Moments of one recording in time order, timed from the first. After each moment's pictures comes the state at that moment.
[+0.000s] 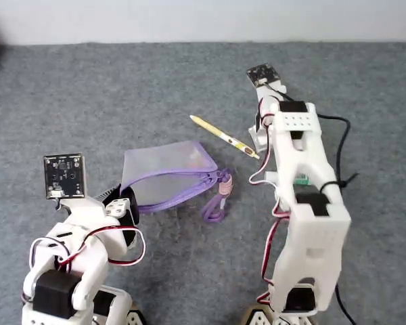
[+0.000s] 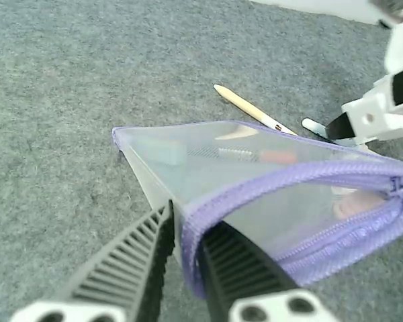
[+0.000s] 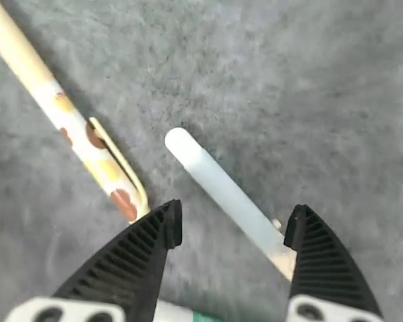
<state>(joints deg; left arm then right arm) 8.6 -80.1 54.9 77.1 22.0 -2.5 34.1 -15.6 62.1 19.4</state>
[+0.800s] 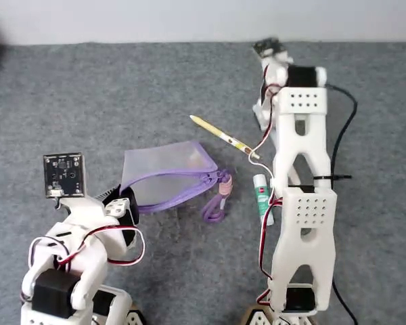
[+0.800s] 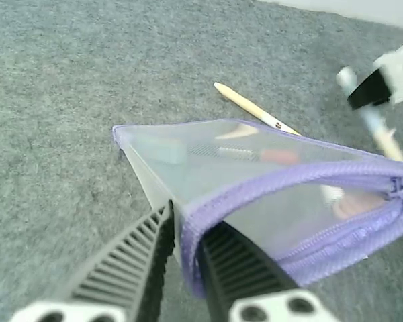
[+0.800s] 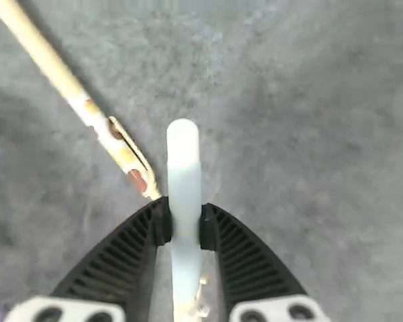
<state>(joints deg) 8.6 -79.5 53.3 78.5 22.0 -2.5 50.2 -69.8 100.0 17.5</state>
